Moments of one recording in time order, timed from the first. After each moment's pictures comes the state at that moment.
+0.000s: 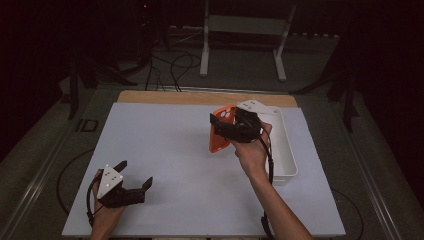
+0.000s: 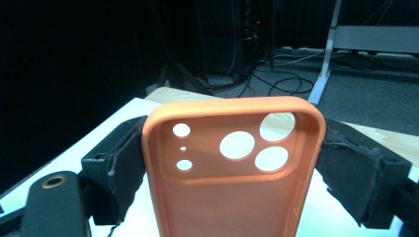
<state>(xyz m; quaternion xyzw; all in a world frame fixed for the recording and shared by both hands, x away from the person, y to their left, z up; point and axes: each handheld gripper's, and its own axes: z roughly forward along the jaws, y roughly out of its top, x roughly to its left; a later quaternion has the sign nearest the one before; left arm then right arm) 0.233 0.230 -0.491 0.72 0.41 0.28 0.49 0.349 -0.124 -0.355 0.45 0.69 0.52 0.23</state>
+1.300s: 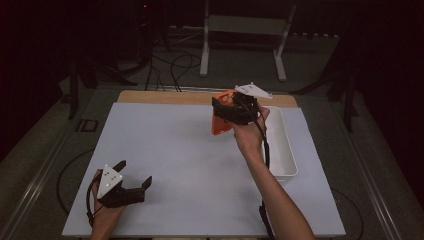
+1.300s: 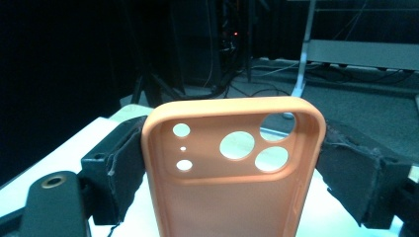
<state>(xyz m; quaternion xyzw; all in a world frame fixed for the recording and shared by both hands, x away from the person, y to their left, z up) 0.233 0.231 -0.492 0.71 0.42 0.29 0.48 0.401 -0.124 -0.356 0.46 0.68 0.51 0.27</state>
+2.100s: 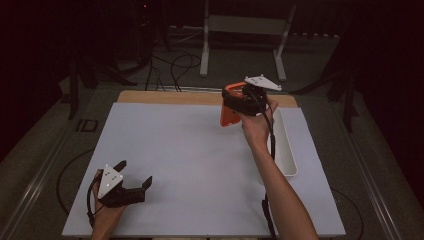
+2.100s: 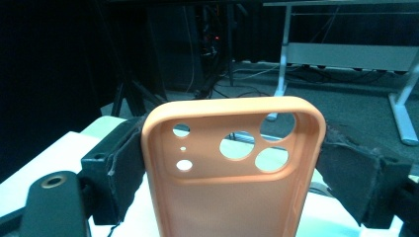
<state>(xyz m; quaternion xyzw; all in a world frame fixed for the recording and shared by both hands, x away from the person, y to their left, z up) 0.234 0.230 -0.493 0.71 0.42 0.29 0.48 0.424 -0.147 -0.349 0.48 0.66 0.50 0.29</state>
